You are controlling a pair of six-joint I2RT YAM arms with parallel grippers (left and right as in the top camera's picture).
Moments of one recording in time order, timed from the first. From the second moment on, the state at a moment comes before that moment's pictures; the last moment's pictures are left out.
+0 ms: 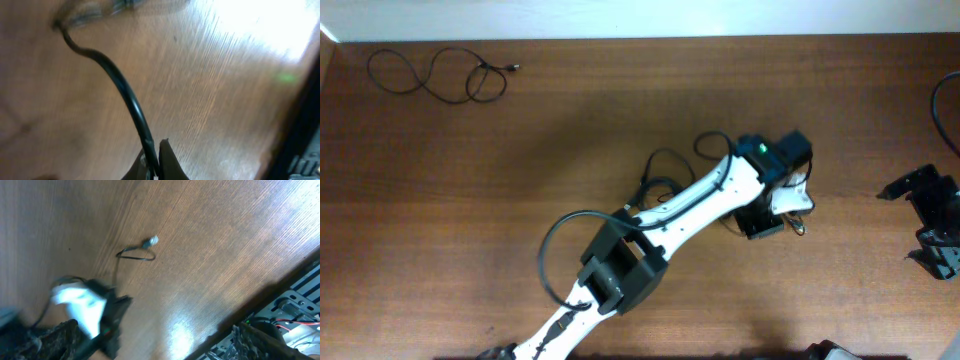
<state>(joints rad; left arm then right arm) -0.92 2.43 2.32 -1.36 0.29 0.33 -0.57 1.37 1.57 -1.64 -0.26 0.52</state>
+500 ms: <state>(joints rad) -0.72 2.42 3.08 -1.68 0.48 0.26 -0.52 1.37 1.57 -1.61 -0.46 0.10</state>
